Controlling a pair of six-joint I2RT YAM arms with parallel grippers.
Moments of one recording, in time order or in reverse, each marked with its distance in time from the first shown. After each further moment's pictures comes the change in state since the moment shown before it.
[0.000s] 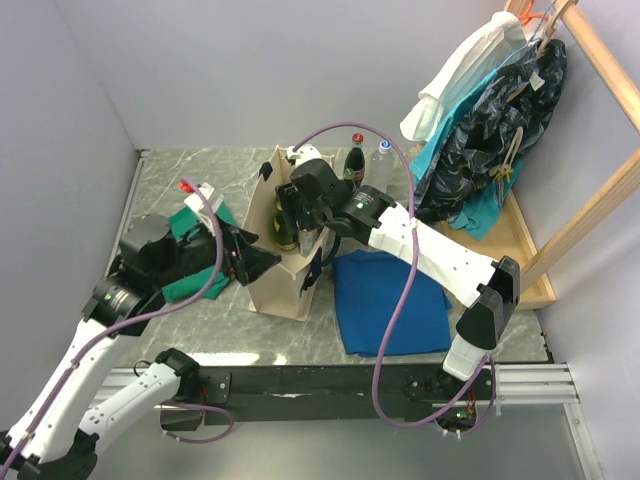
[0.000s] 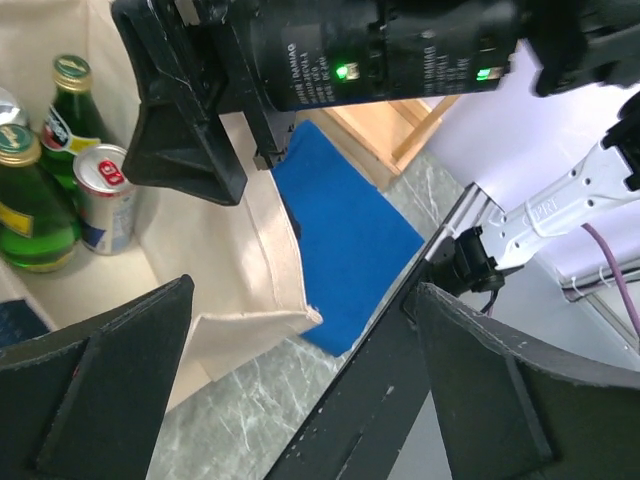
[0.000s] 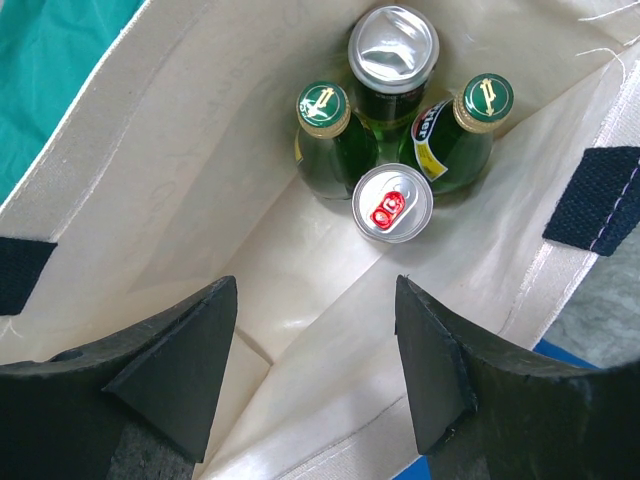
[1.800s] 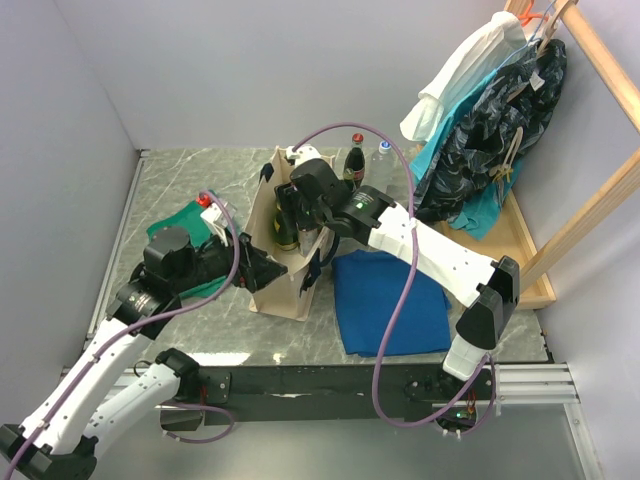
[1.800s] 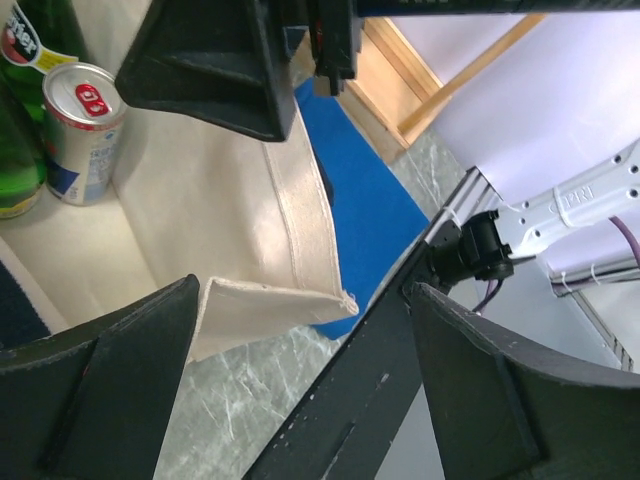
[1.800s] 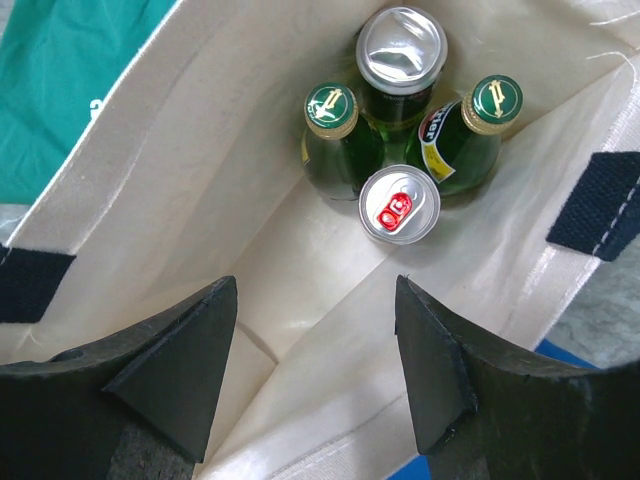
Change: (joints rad) left arm -0.002 -0.020 -0.221 0.136 0.016 -0.086; right arm 0.000 0.000 -0.002 0.007 -0.011 0.004
